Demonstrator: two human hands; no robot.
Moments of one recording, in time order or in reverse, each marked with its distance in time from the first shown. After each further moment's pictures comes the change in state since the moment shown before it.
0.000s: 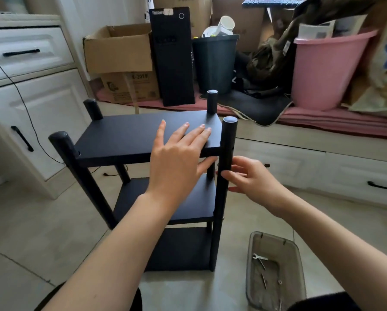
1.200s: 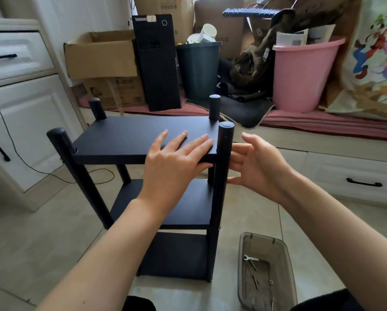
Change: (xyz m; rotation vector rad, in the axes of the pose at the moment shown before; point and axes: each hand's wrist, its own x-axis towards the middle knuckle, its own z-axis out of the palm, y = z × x) left_hand -0.002 0.005 0.021 0.049 0.208 0.191; right_hand -0.004 -0.030 -0.030 0.629 -0.023 0.277
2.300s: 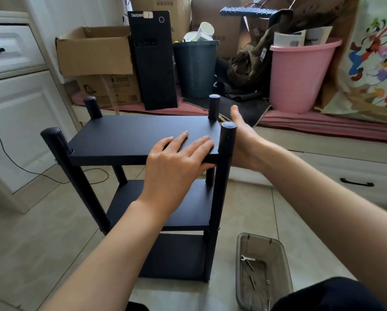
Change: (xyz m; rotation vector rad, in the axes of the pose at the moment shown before) left_hand 0.004 -0.001 0.003 0.028 0.066 0.006; right_hand 0.064 -0.028 0.018 -0.148 0.114 0.134
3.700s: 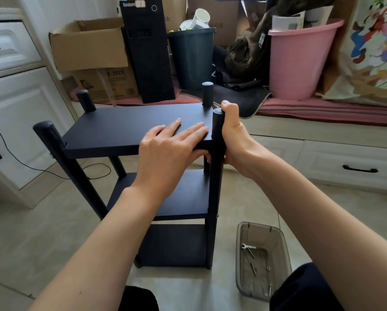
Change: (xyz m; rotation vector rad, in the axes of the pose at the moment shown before) left_hand 0.008 0.004 -0.007 -0.044 -0.099 -0.020; right_hand -0.032 0.024 0.014 -0.203 0.106 -0.364
